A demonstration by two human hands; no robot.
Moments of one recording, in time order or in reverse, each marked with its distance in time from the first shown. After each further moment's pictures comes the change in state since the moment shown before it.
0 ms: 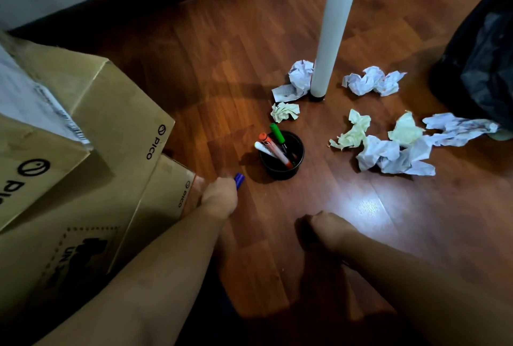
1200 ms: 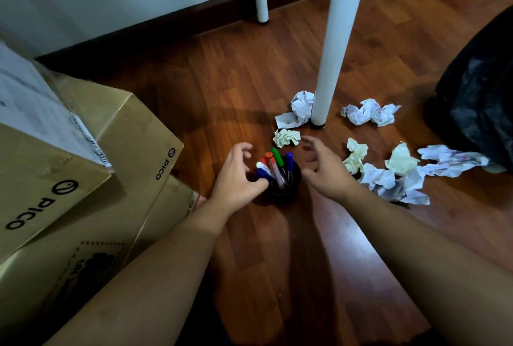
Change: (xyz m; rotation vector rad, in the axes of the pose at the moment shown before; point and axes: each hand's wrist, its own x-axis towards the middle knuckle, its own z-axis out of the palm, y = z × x) left_hand -0.031 0.021 -0.079 -0.786 0.368 0.352; right_hand 0.004 -0.020 -0.142 0.562 0.625 -0.131
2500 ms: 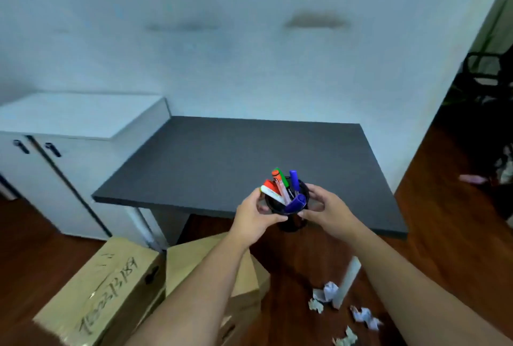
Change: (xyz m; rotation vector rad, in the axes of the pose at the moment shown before) left_hand -0.221 0.443 -0.565 -0.511 0.391 -0.056; right_hand -0.200 -0.663 -0.373 0.147 -0.297 -0.487
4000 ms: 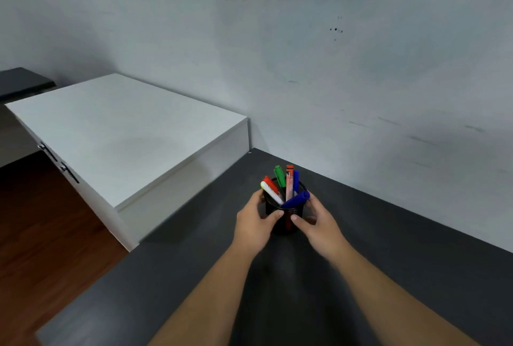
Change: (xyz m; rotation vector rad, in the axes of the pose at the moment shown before) left_hand 0.481 -0.183 -0.284 0.087 0.540 -0.230; right_hand 0.626 0.032 0.263 0.026 -0.289 0.050
